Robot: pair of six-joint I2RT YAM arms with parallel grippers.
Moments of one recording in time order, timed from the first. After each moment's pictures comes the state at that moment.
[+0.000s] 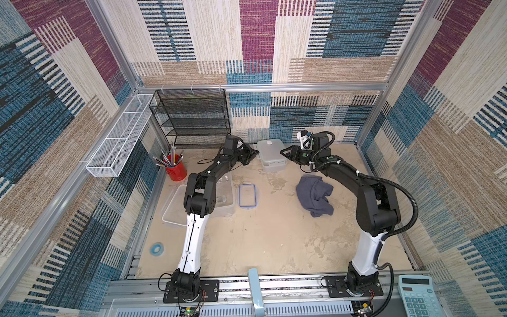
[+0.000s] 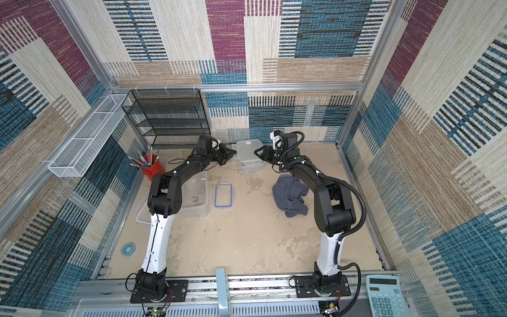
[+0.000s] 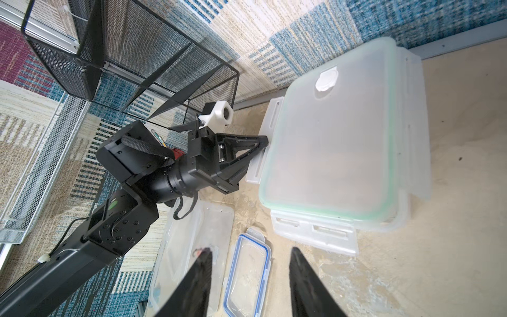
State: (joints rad) left arm -0.25 2.46 1.99 -0.01 0.64 -1.16; right arm 0.23 1.91 1.48 -0.05 -0.62 0.61
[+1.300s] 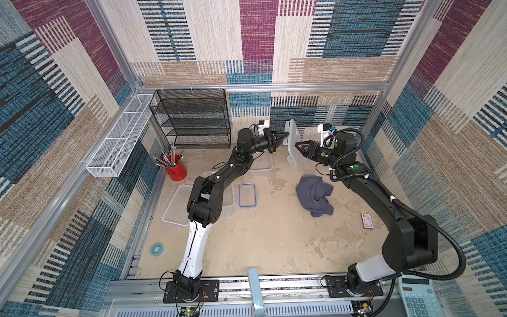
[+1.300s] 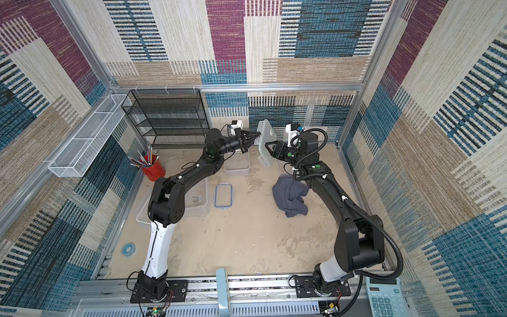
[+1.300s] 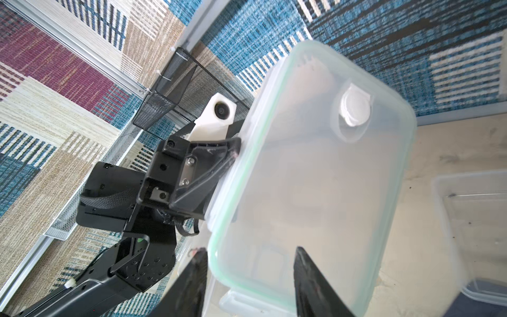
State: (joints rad) left arm -0.46 2.25 1.89 0.61 0.83 -1.59; right arm 0.19 1.48 1.25 -0.02 -0.54 0.61
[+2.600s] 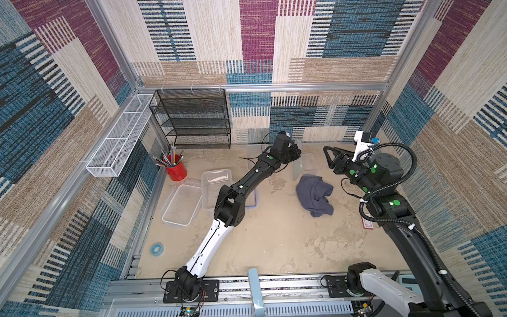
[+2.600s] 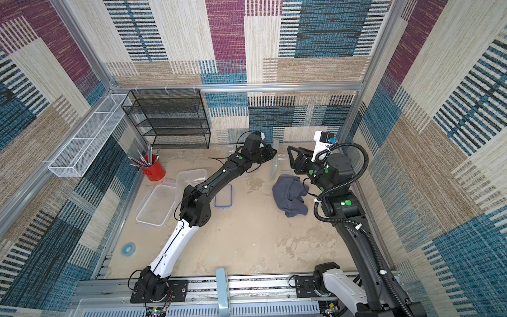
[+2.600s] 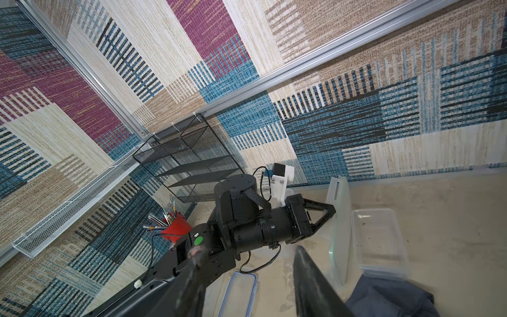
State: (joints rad) left arm -0.65 2.69 2.58 -0.28 0.22 -0.88; right arm 0.18 0.97 1.07 -0.14 -0.28 0.48
